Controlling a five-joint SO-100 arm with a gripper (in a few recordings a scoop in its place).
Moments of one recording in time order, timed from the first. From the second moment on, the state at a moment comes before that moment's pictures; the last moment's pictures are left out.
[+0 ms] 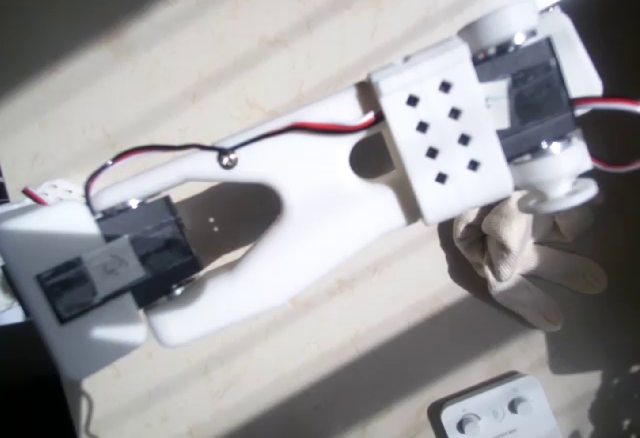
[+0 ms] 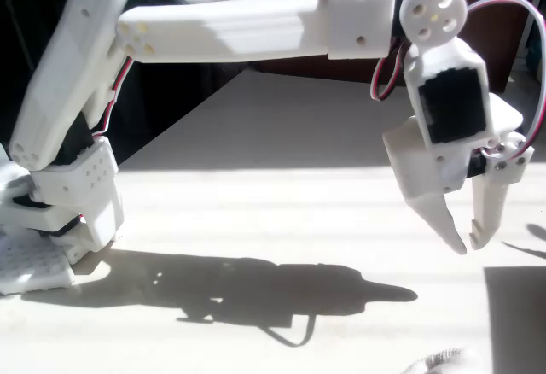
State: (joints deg) arm -7.6 53.8 46.0 75.8 -8.7
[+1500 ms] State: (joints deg) arm -6.1 113.4 104.8 49.4 -8.3
